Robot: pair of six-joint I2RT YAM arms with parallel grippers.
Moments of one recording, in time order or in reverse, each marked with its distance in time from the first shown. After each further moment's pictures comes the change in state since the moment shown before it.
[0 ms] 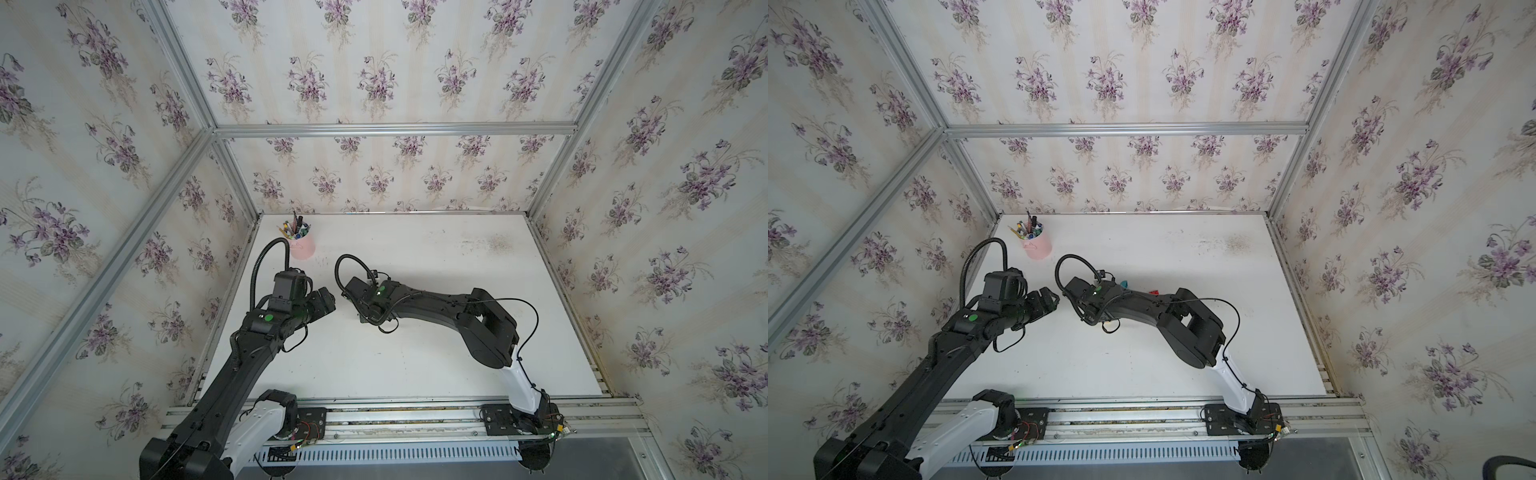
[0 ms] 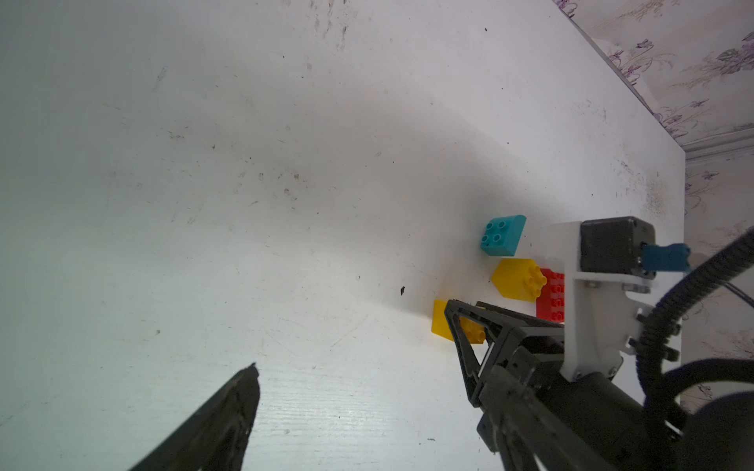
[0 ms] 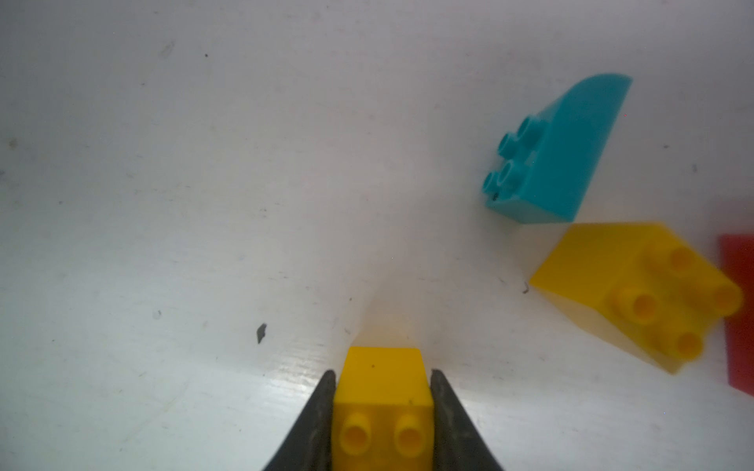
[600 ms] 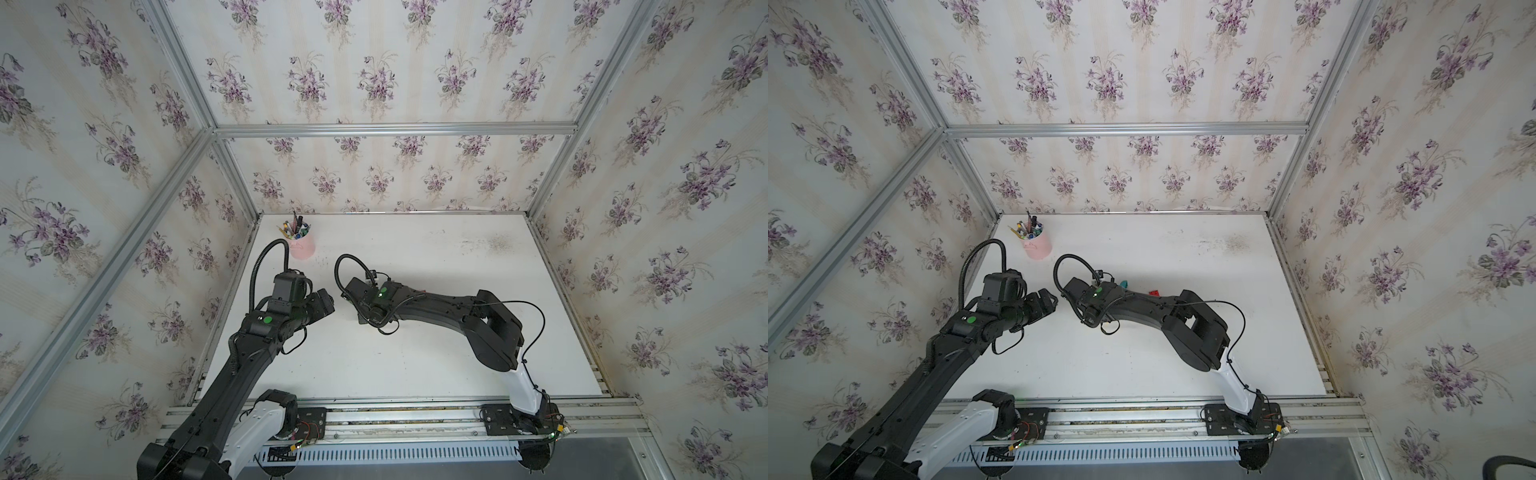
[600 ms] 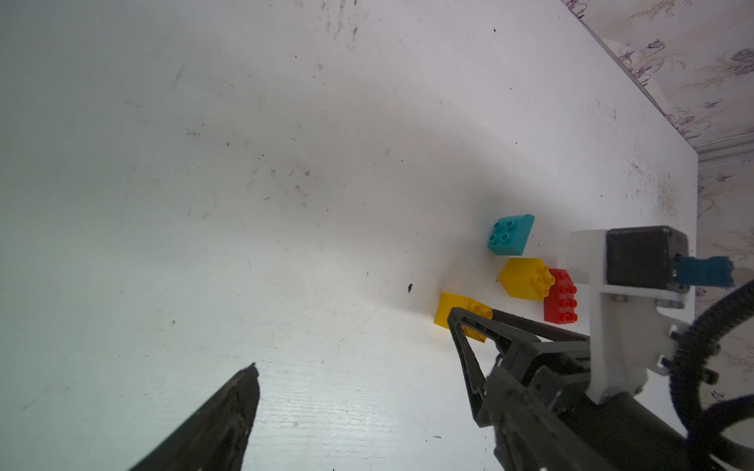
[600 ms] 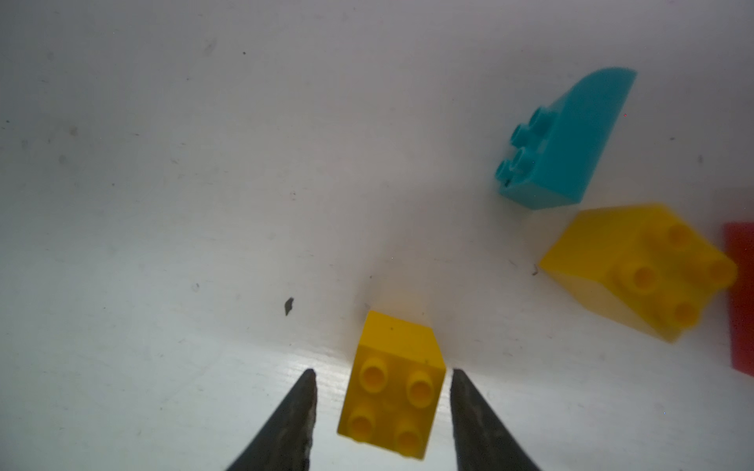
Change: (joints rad) left arm -0.006 -0.018 0.000 -0.023 -0.023 -0.006; right arm 0.016 -0.027 -0.013 0.003 -0.010 0.004
